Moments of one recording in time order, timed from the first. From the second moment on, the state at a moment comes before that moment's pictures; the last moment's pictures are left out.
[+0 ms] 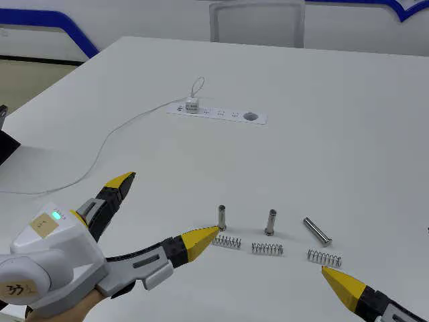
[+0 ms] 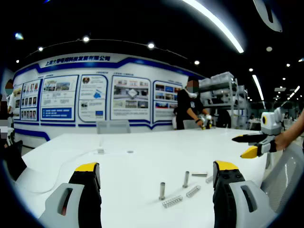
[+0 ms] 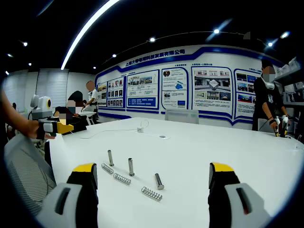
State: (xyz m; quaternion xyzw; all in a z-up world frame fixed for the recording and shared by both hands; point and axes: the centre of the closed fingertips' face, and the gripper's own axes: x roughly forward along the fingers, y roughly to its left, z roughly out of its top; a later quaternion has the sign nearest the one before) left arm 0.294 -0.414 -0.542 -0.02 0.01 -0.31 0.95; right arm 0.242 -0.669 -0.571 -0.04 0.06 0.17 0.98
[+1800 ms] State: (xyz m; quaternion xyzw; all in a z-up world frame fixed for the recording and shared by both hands) left arm 0.296 -0.408 -0.564 -0.01 0.06 -0.28 0.96; right arm 0.241 -0.662 -0.593 -0.12 0.12 0.19 0.97
